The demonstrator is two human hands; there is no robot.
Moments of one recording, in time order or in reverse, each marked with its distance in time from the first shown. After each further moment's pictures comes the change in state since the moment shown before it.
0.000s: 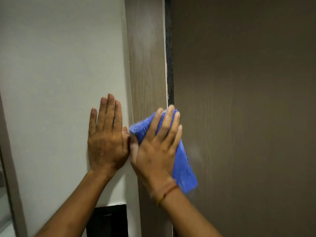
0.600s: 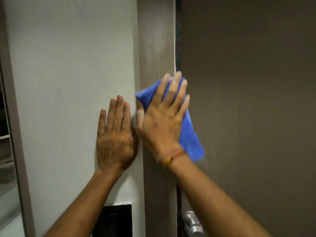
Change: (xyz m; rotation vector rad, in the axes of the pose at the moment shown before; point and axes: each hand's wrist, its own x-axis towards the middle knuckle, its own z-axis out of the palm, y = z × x) left_hand 0.001 0.001 -0.001 -0.010 0.012 0.006; right_hand 0.067 -0.018 -0.013 0.005 0.000 -0.035
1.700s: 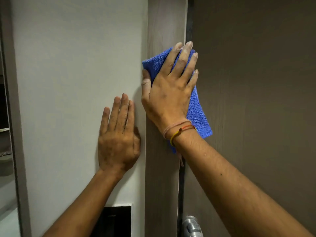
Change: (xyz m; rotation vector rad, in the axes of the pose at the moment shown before) left_hand -0.004 0.000 0.002 -0.004 0.042 -0.013; right_hand 0.051 -0.007 -0.008 0.047 0.031 -0.021
